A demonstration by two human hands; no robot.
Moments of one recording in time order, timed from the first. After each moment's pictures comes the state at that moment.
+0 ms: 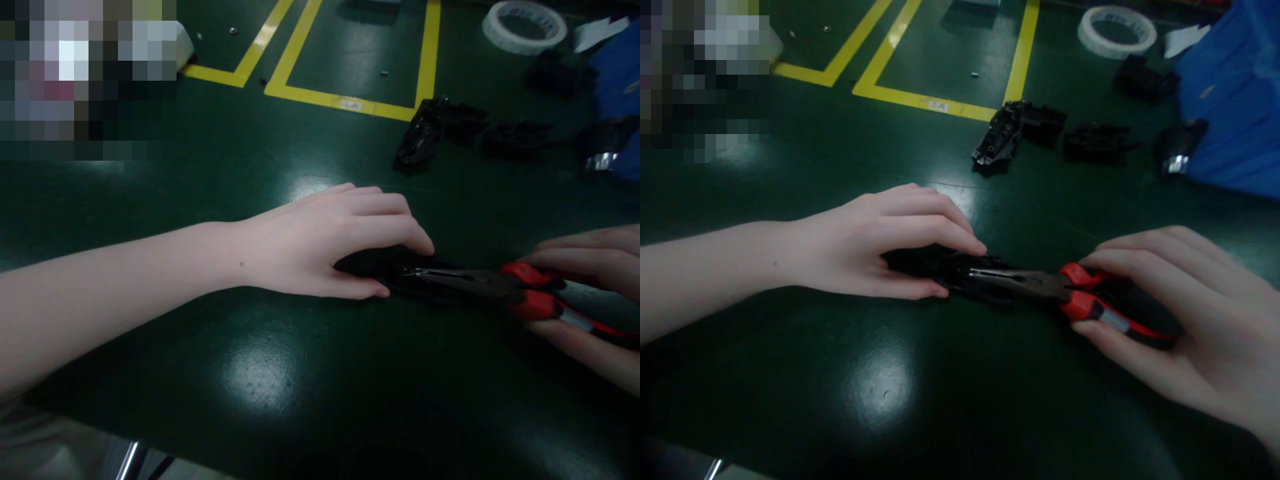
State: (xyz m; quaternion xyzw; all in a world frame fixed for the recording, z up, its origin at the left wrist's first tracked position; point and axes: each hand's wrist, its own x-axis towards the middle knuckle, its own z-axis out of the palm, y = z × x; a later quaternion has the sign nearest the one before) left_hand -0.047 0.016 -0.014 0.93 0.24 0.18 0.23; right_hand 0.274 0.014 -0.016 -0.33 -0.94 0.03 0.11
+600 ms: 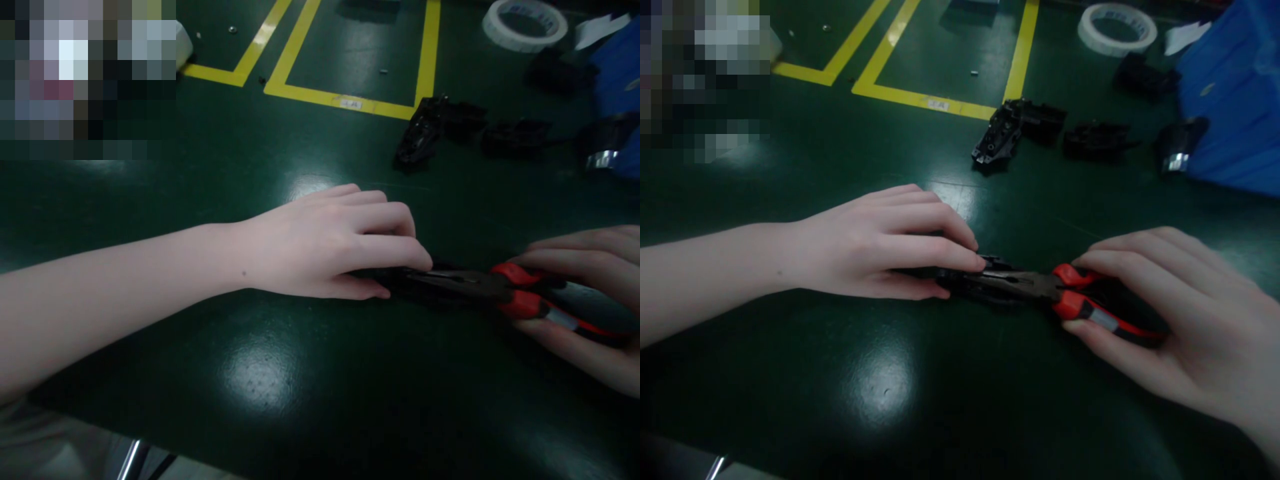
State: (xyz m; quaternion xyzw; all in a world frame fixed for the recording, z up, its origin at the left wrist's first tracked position) left_hand -0.045 0.015 -0.012 0.95 0.22 0.12 0.17; right_hand 0.271 0.014 -0.017 -0.31 -0.94 0.03 0.12
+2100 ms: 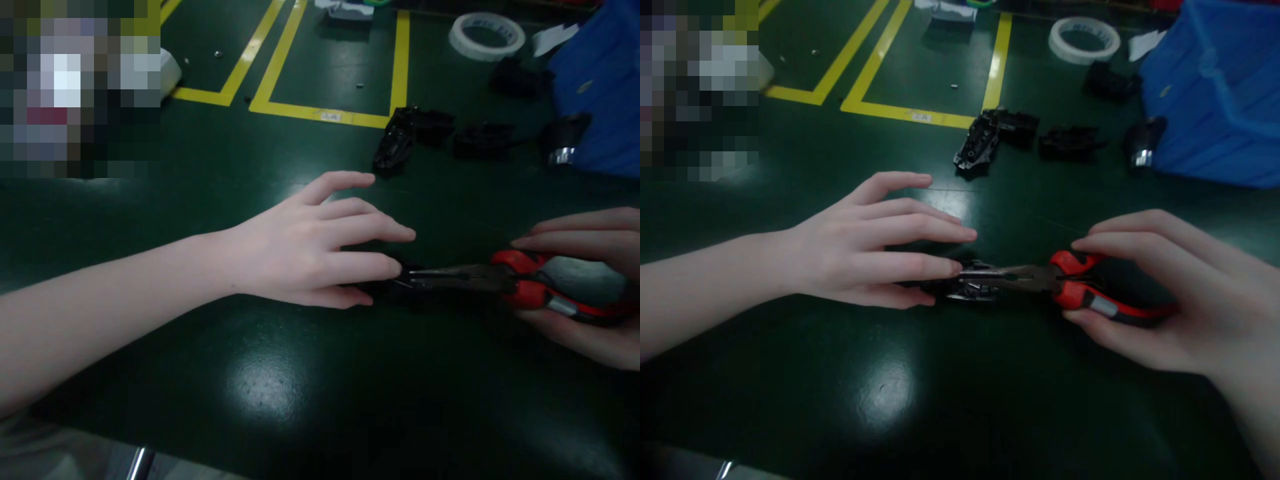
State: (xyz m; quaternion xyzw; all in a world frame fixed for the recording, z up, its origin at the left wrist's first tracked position) left_hand -0.047 0.012 -0.014 0.97 0.19 0.15 0.04; right_hand 0.279 0.013 -0.017 -0.34 -0.92 -0.01 0.18
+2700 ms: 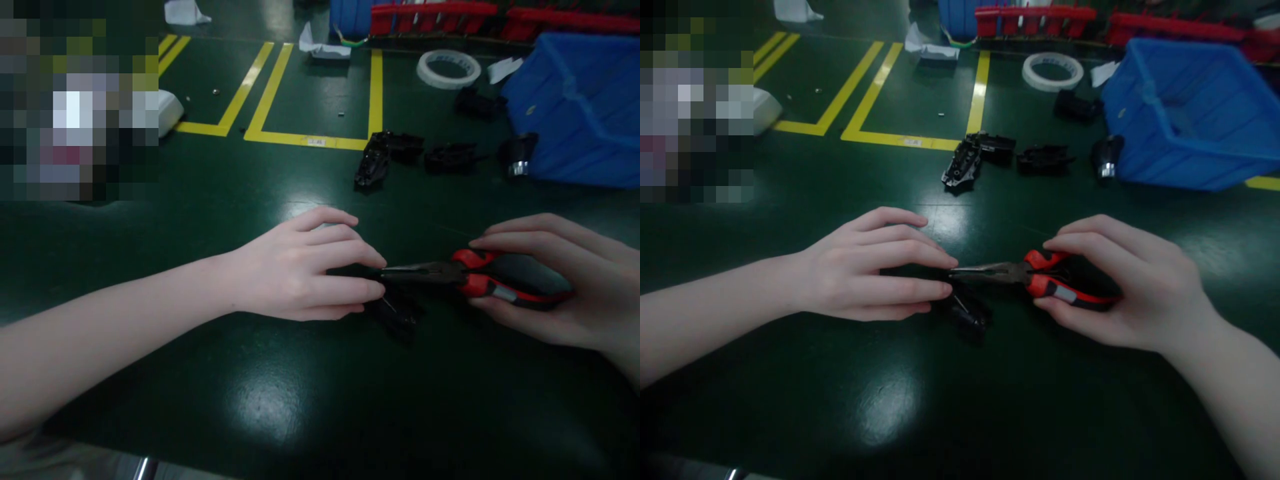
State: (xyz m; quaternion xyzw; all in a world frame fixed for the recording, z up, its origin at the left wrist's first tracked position) left_hand -0.046 0.008 -0.016 0.97 0.15 0.19 0.00; right_hand 0.262 0.015 -0.012 -0.28 -0.93 -0.05 0.21
